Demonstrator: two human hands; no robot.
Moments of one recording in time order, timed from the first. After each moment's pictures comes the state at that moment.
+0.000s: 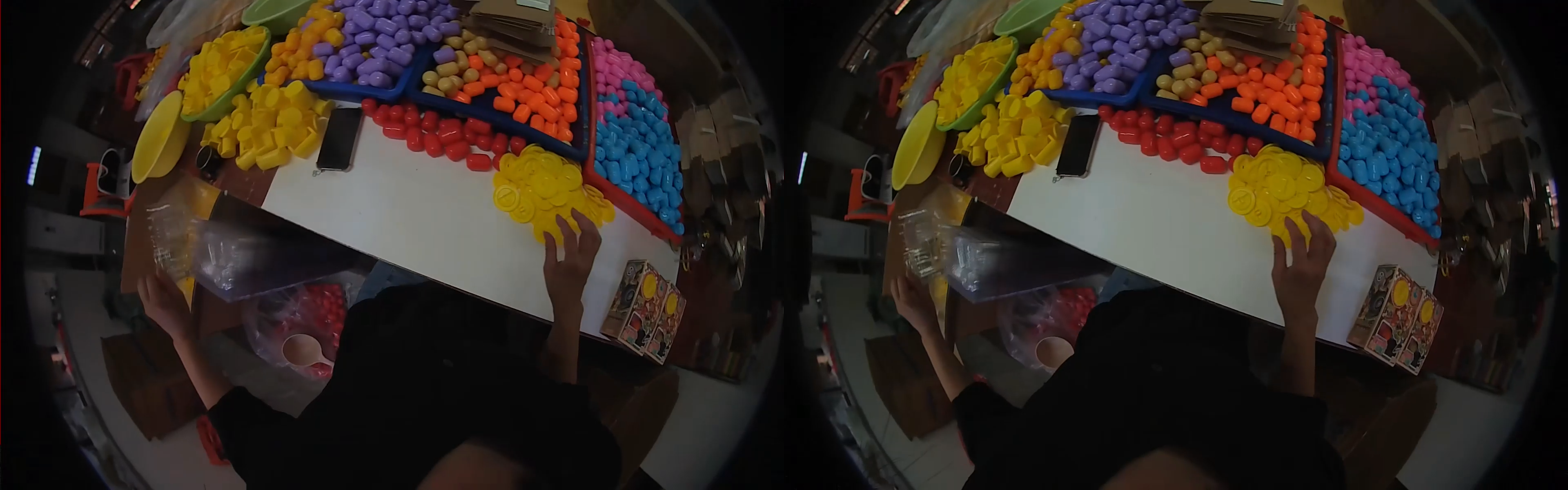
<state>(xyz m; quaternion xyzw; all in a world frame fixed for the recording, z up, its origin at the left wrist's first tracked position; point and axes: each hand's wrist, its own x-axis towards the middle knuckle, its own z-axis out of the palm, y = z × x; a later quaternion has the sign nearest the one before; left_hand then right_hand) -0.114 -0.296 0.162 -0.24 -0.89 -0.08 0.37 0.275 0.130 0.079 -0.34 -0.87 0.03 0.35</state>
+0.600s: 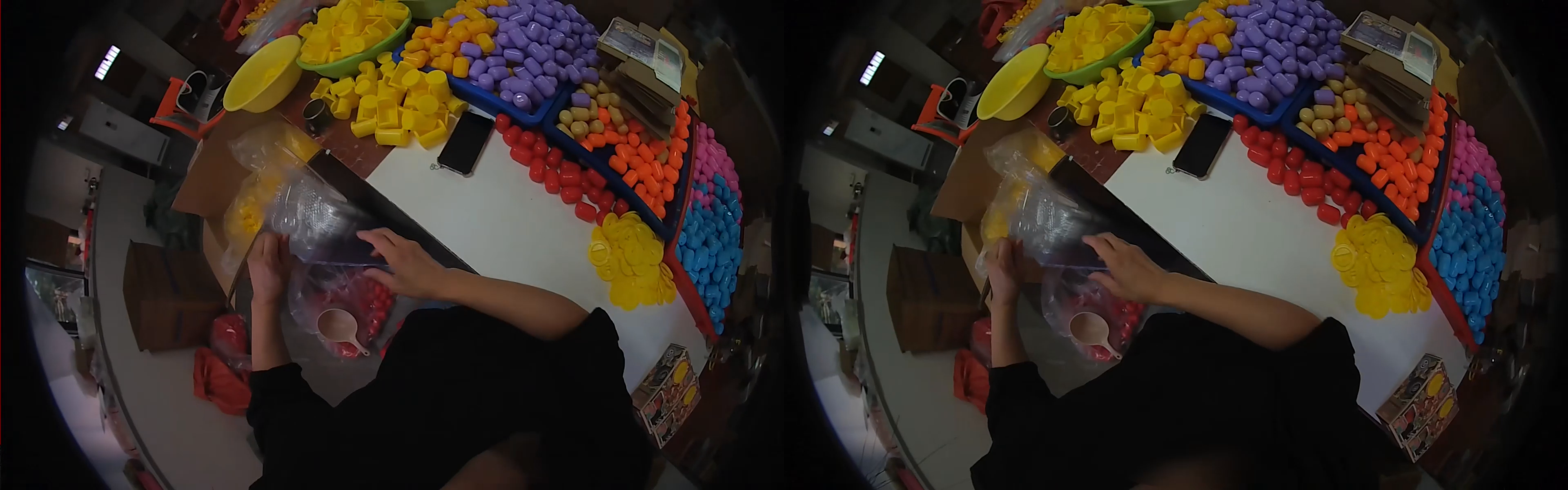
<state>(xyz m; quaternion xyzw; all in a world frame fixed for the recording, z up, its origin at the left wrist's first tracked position) -0.082 -0.303 0.121 -0.32 -0.90 -0.15 0.24 0.015 -0.059 0.072 0.18 -0.80 0.57 0.09</state>
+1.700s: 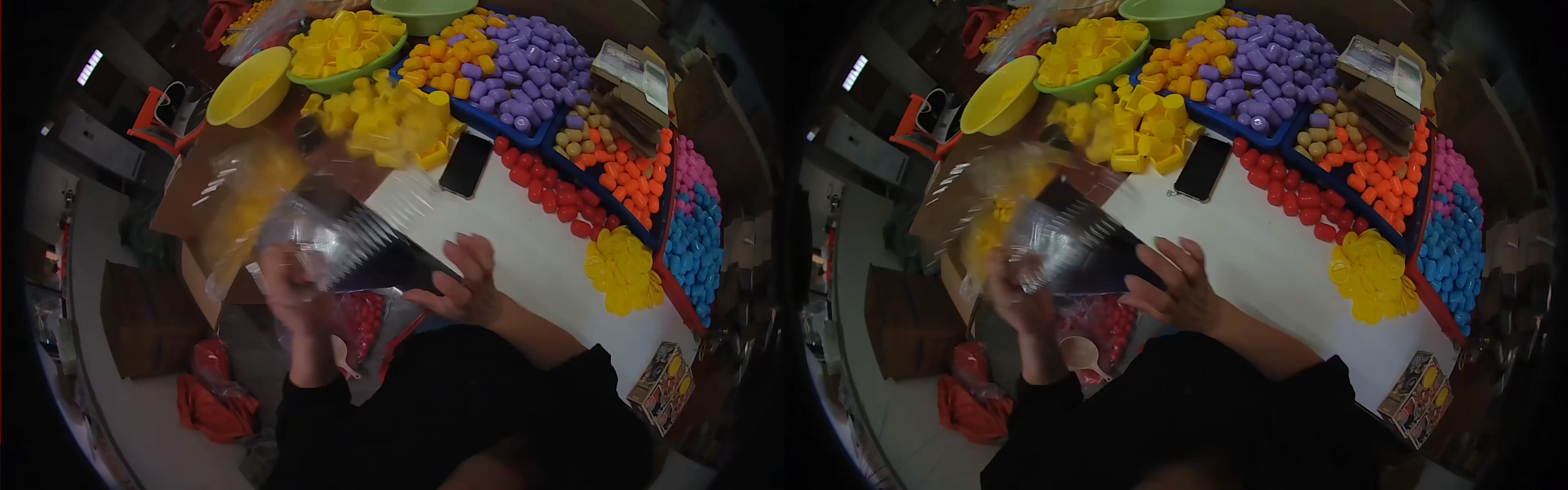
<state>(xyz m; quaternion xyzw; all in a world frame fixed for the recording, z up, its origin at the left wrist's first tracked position) -0.058 -0.224 0.143 -0.13 -0.45 -0.88 0.04 0.033 -0.030 0.088 0.18 -0.81 0.20 0.52</state>
